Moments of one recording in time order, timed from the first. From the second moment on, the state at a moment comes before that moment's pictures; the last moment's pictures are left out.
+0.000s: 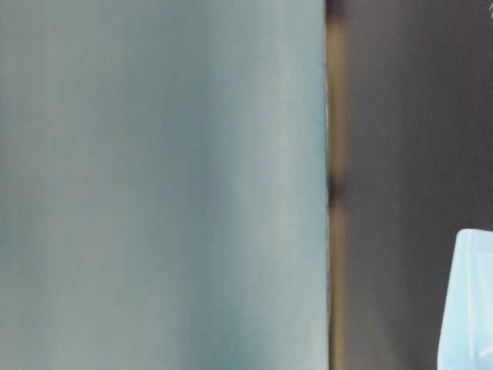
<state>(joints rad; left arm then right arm) -0.06 -0.68 1.10 0.04 0.07 -0.04 0.18 -1.12 1.24 0.00 0.11 0.40</state>
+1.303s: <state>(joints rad) -0.08 -0.23 1.15 0.04 -0.08 -0.13 0.18 -1.48 1.42 0.00 0.26 0.40</state>
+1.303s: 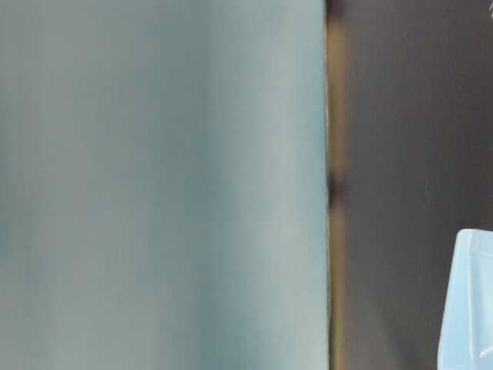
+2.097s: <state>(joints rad) -0.08 -0.07 1.09 0.04 -0.13 -0.13 0.18 -1.48 1.42 0.00 0.26 0.40</state>
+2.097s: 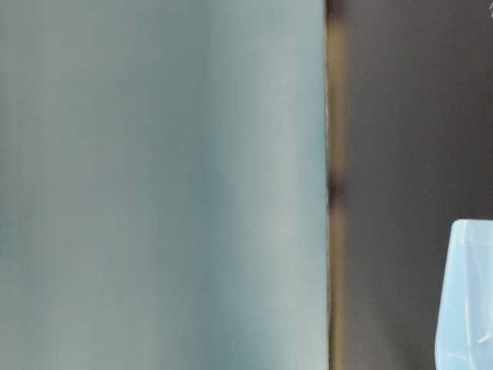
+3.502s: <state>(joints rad) -0.09 -0.15 1.18 0.04 -0.23 -0.15 0.18 -1.48 1.42 0.00 0.26 0.40</state>
